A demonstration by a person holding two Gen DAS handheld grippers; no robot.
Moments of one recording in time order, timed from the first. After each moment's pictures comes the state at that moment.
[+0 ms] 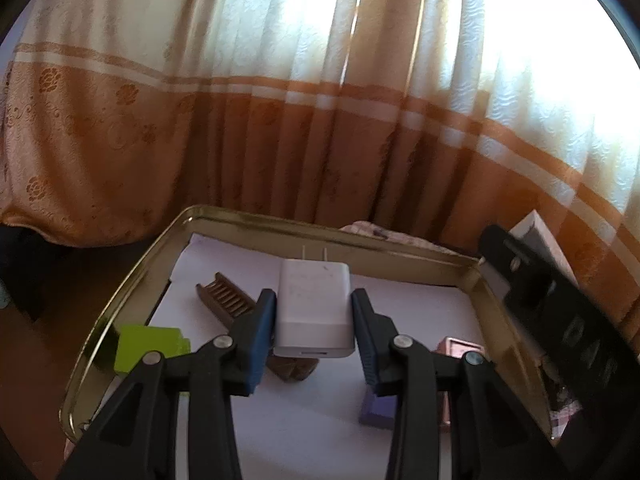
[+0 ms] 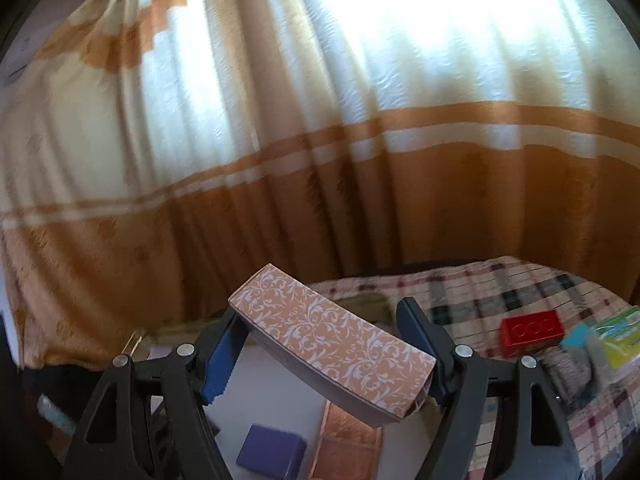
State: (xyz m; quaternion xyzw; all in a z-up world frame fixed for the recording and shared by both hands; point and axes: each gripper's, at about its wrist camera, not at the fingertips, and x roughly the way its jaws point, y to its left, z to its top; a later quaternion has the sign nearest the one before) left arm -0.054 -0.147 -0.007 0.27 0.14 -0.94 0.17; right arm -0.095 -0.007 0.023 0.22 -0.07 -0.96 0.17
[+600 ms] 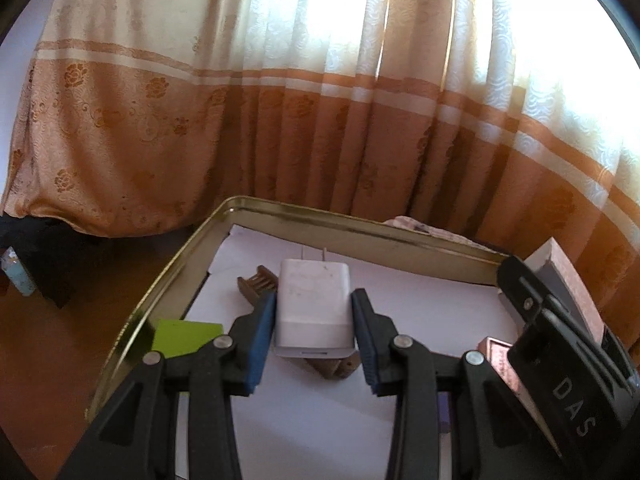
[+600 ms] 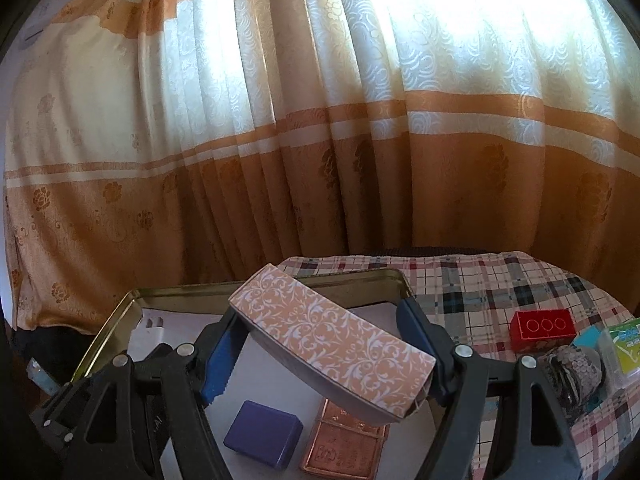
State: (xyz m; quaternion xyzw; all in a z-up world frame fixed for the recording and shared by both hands) left arm -0.051 -0.156 -0.011 0.29 0.13 -0.92 0.23; right arm -0.098 -0.015 0.011 0.24 -0.04 -0.95 0.18
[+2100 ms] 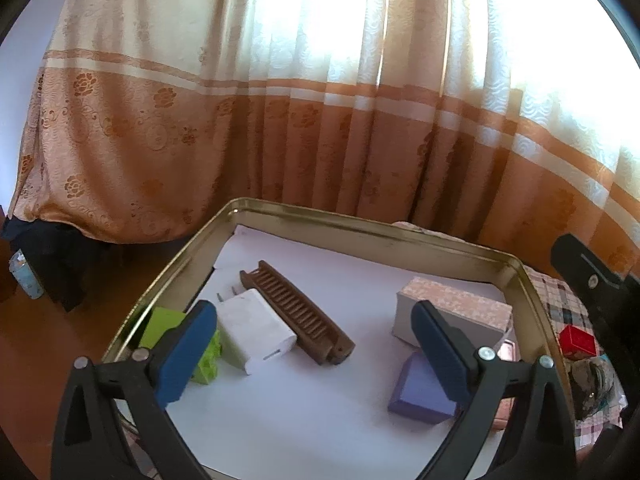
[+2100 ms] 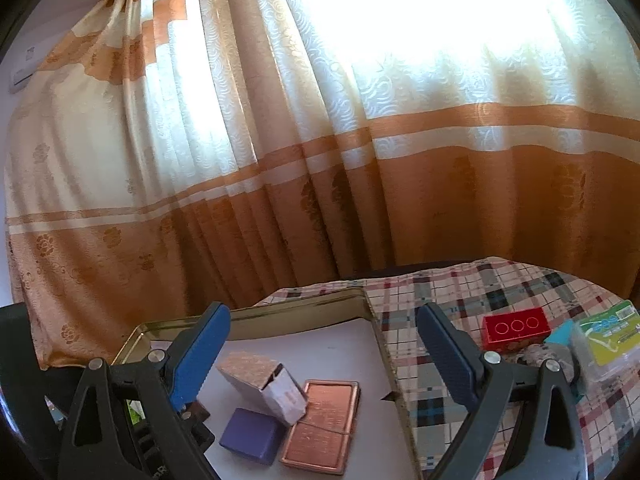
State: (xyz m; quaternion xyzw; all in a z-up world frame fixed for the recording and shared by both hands) left arm -0.044 -0.147 -0.009 0.27 0.13 -0.92 0.24; right arm -0.088 0.023 0.026 0.20 -0.10 -0.96 0.16
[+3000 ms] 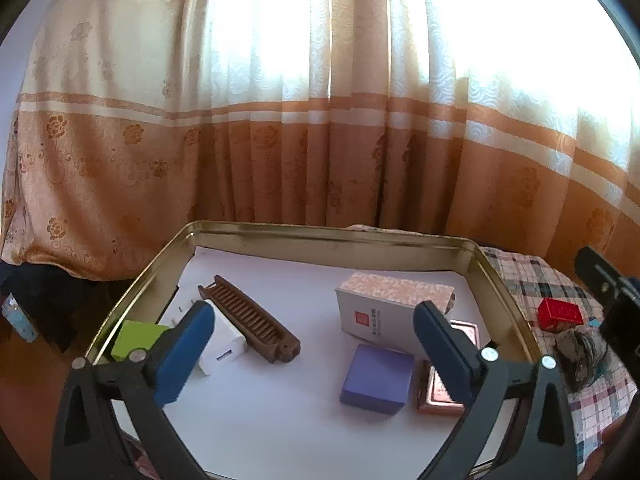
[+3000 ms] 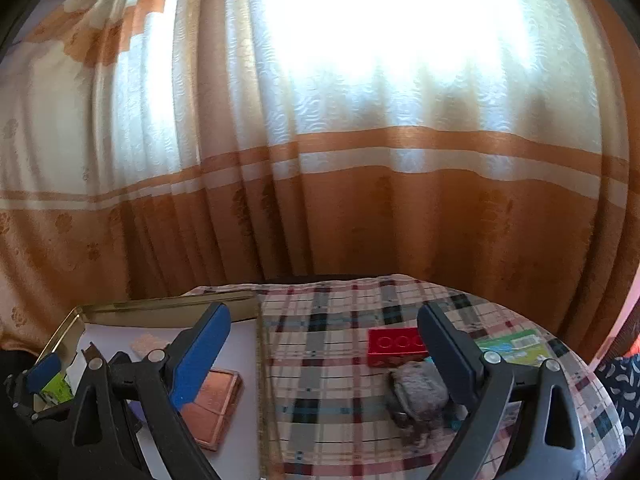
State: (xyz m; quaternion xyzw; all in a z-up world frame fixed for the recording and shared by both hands) left arm -0.045 -0.108 -0.002 0.25 0.06 -0.95 0.20; right arm -0.081 0.087 0.026 0.19 -0.04 -0.98 0.06
